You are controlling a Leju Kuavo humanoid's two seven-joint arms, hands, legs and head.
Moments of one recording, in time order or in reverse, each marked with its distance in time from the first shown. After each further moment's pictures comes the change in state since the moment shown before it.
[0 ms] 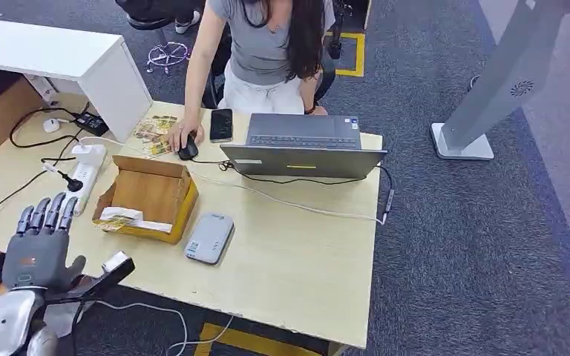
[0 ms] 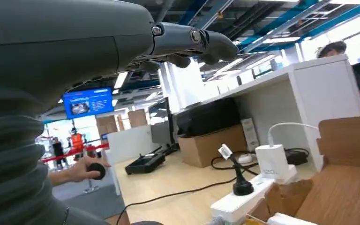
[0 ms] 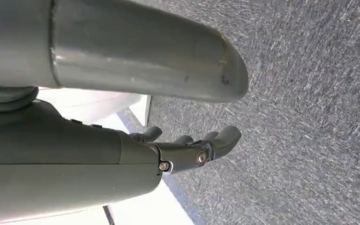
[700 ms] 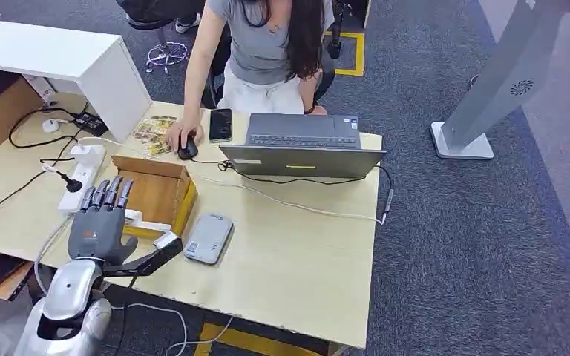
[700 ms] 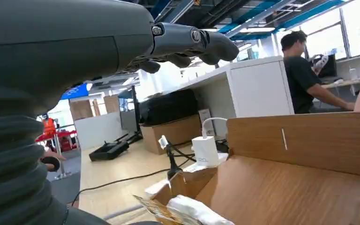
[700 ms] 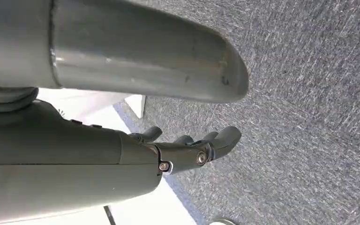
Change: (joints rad) left arm -0.155 -0.025 -0.248 0.116 -0.002 -0.062 0.126; right arm -0.022 -0.030 0.026 0.047 0.000 -0.030 0.002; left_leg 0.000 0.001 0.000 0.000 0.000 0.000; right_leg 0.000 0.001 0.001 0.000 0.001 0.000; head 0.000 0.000
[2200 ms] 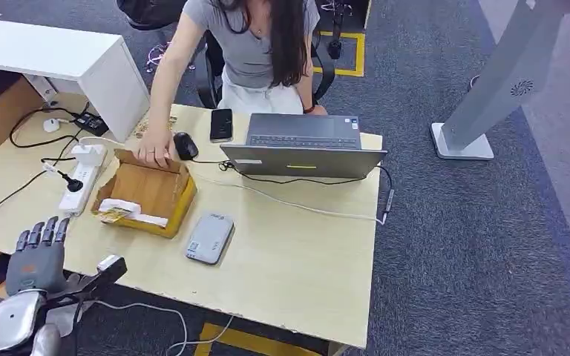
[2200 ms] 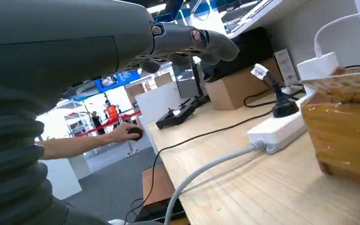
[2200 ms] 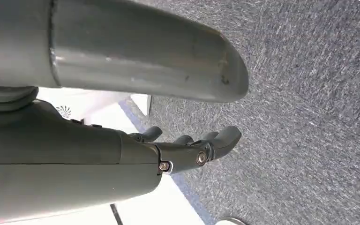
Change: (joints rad) left arm 0.097 0.035 0.322 0.132 0.001 0.027 -0.064; right arm 0.028 -0.006 0.000 -0.048 0.000 0.033 0.003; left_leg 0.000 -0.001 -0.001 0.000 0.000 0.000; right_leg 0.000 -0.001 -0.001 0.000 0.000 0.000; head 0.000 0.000
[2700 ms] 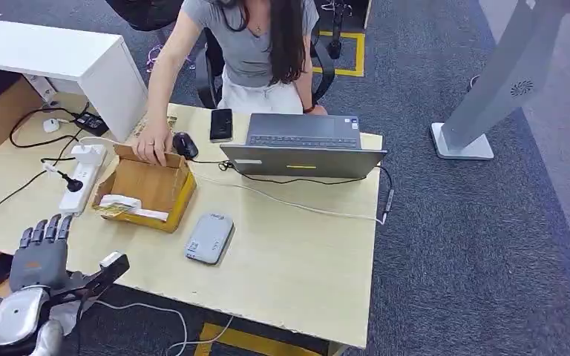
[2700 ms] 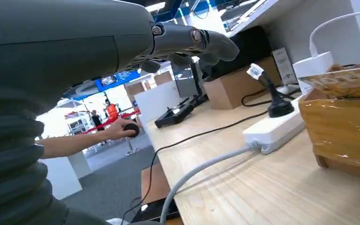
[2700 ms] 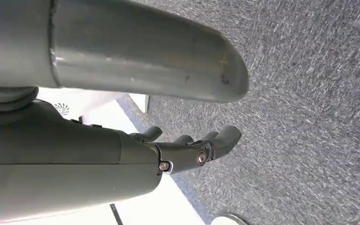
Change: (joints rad) left arm -0.017 0.001 -0.025 0.007 -0.001 -0.015 0.015; right arm -0.003 0.000 0.018 0.007 0.000 -0.011 0.000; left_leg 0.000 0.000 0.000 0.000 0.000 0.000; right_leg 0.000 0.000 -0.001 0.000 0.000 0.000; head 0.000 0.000
